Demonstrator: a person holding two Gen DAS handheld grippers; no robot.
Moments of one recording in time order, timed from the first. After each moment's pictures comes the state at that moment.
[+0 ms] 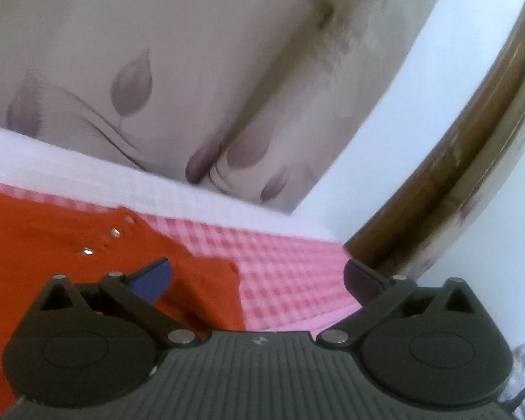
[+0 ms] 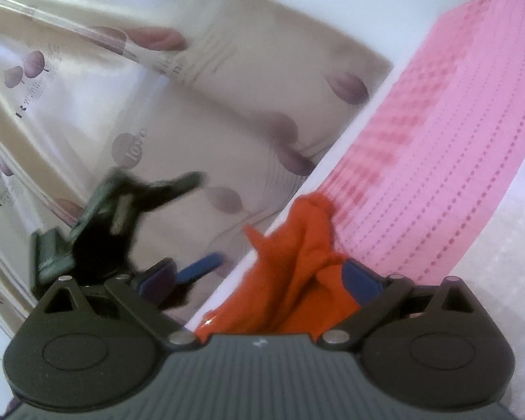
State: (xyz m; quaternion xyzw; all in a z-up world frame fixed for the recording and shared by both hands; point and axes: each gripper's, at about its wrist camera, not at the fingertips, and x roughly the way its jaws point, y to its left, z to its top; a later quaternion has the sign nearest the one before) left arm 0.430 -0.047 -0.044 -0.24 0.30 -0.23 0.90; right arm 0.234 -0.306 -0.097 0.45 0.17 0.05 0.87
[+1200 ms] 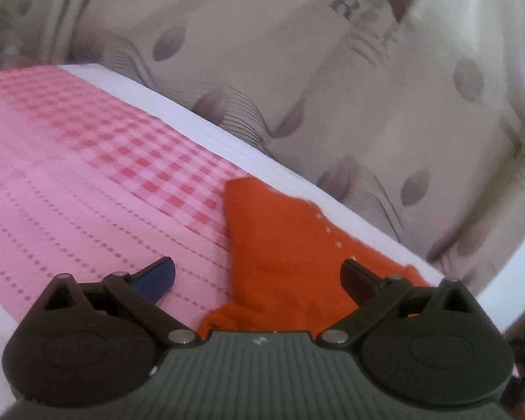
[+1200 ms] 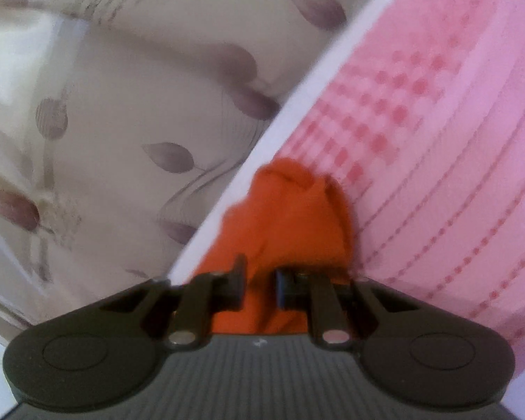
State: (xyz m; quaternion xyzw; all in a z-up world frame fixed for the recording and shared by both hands) left arm 0.287 0.146 -0.105 -0.27 0.21 0.11 0.93; right arm 0.330 -0.325 -0.119 0.49 0.32 0.05 0.81
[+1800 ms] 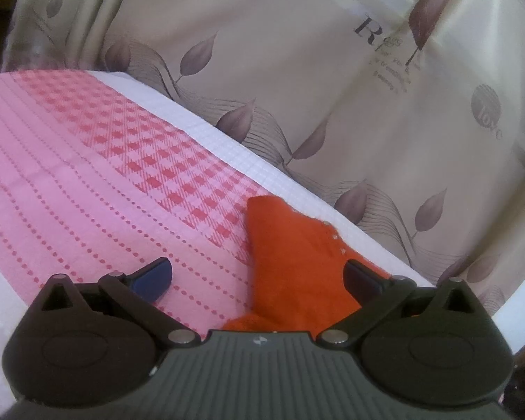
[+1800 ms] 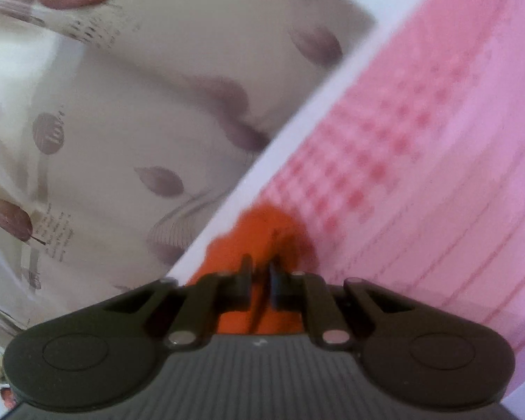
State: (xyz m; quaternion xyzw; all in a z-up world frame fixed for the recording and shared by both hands) left arm 0.281 0.148 -0.102 -0.27 0.18 0.14 0.93; right arm 0.331 -0.351 -0.097 0.44 0.29 0.03 0.85
